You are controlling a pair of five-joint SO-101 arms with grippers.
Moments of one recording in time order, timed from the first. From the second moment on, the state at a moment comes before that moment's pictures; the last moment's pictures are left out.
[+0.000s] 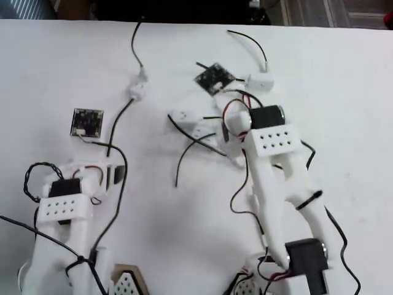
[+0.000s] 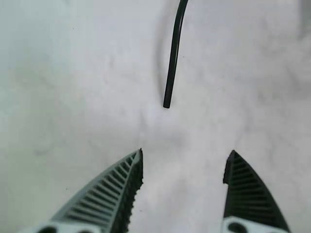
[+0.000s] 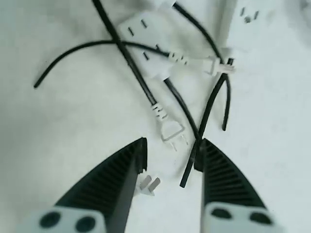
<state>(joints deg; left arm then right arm) -14.3 -43.1 69.3 43.3 -11.6 -14.7 -10.9 16.2 77.5 34.0</state>
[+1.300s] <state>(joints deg) -14.3 -43.1 69.3 43.3 -11.6 -10.5 16.7 16.4 63.6 46.4</state>
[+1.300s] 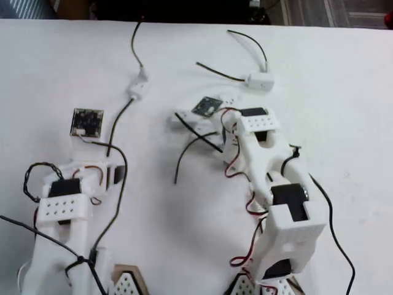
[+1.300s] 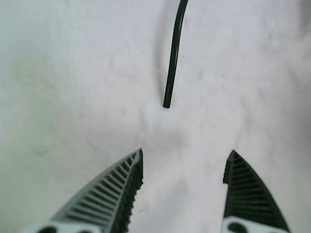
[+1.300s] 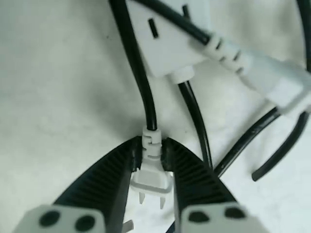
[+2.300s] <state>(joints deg) -14.3 -43.1 69.3 43.3 -11.6 -10.5 16.8 7.9 92.0 32.7</state>
